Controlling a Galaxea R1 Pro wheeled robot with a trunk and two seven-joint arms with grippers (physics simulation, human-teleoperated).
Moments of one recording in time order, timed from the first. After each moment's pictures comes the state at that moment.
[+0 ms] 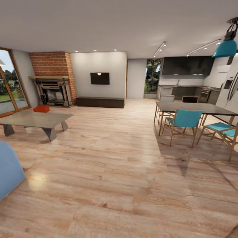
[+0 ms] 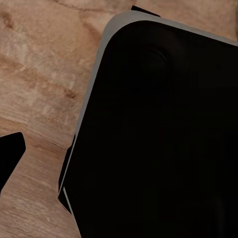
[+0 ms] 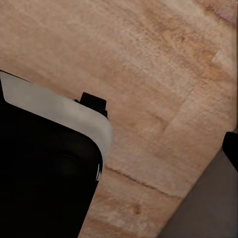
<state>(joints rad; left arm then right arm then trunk) 0.00 0.01 0.03 -0.04 0.30 -0.04 0.05 -0.16 -0.02 0.44 0.03 -0.03 -0.13 -0.07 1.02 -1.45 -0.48</state>
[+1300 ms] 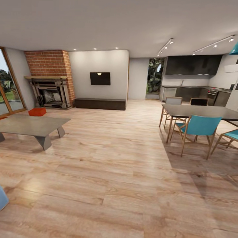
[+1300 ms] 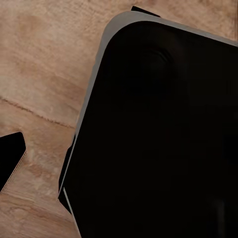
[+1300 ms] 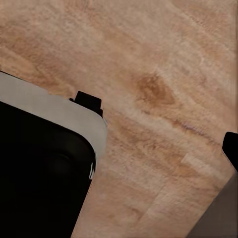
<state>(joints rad) 0.00 0.01 0.03 -0.04 0.30 -0.04 0.05 -0.16 -0.04 0.44 0.03 -0.03 -0.13 -0.07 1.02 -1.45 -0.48</state>
